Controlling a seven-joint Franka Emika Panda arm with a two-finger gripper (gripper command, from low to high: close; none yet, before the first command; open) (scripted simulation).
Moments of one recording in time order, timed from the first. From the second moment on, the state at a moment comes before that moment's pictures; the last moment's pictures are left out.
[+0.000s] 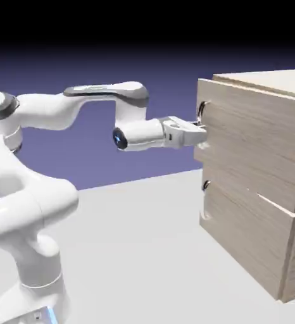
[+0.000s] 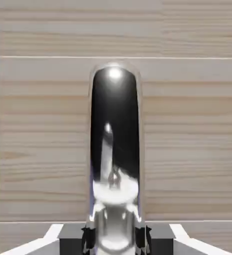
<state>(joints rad) -1.02 -1.08 1.23 -2.46 2.89 2.60 -1.15</state>
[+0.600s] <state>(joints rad) -0.41 -0.68 0.66 -2.63 2.87 2.57 -1.73</state>
